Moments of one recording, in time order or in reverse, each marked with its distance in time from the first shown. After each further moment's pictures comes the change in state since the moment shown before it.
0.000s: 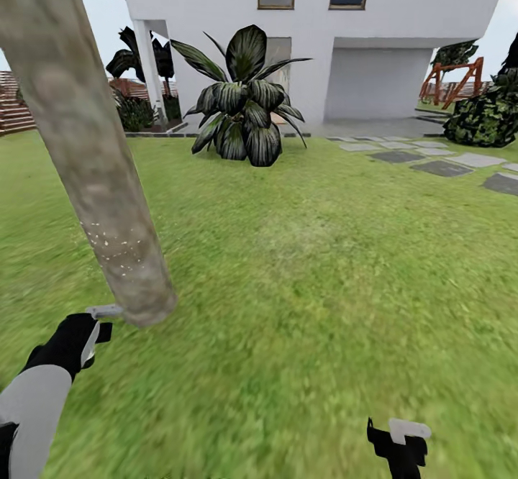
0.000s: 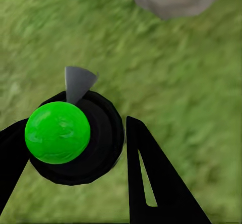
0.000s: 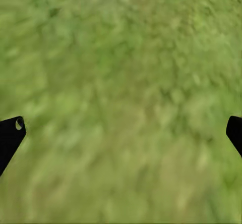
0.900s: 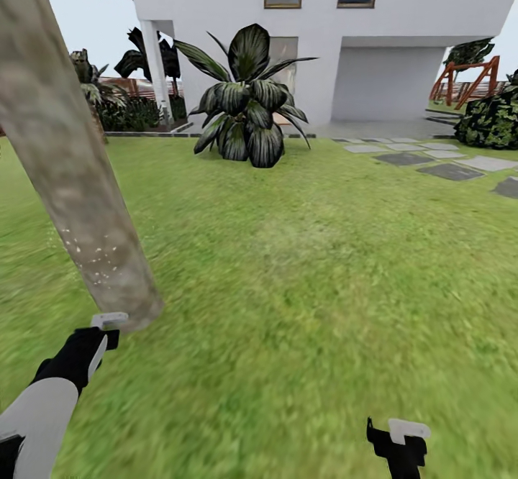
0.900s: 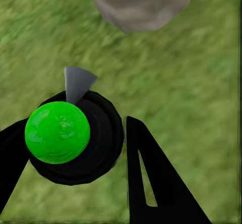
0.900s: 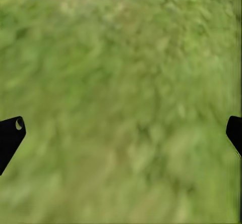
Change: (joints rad) left arm 0.049 -0.034 0.003 0.020 0.002 -0.130 0.025; right arm 0.000 0.001 0.000 0.000 0.000 -0.001 -0.001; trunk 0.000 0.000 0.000
